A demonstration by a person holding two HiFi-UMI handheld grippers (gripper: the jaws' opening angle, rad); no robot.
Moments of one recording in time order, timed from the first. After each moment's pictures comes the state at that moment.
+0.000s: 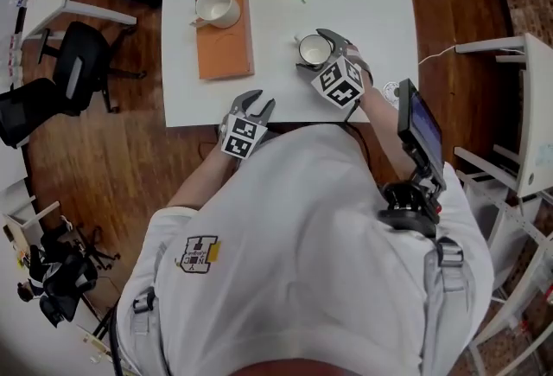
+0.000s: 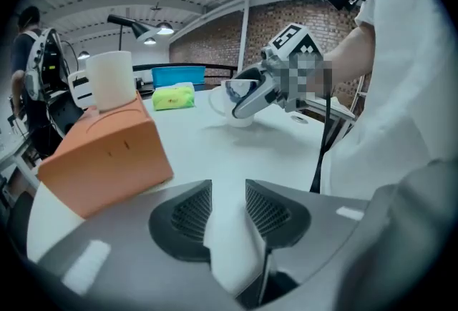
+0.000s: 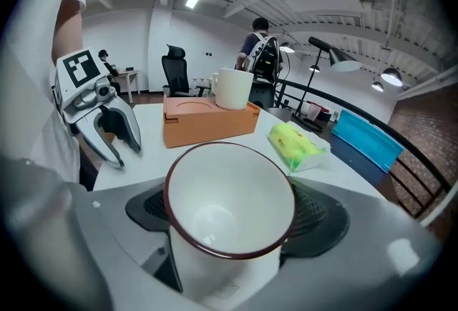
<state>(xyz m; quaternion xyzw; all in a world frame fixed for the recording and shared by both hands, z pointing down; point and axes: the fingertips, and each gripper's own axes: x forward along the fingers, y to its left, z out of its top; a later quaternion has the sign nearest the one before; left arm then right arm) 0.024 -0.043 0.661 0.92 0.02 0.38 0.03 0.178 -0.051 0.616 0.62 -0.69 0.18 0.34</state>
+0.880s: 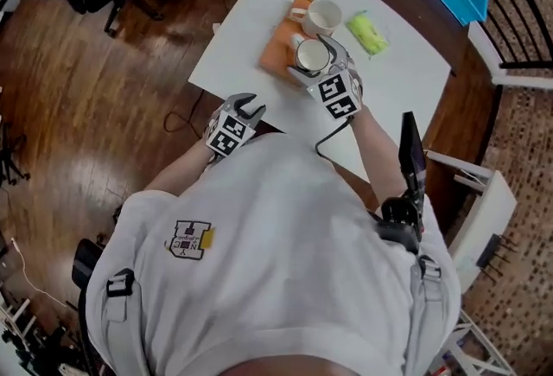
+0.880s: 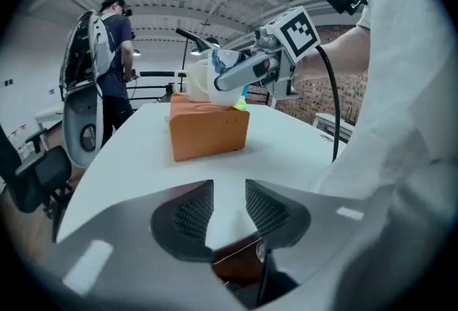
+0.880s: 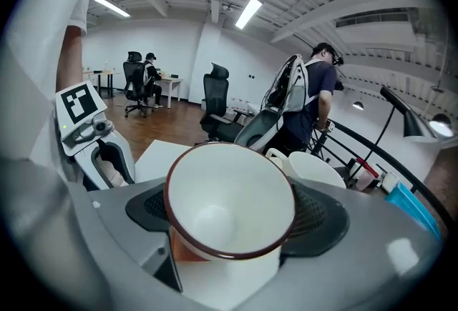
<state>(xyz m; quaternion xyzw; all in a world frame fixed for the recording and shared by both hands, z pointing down) -0.068 -0.121 0.650 0.93 -0.12 0.33 0.11 0.052 -0.209 0.545 0.51 -0.79 0.06 0.34</state>
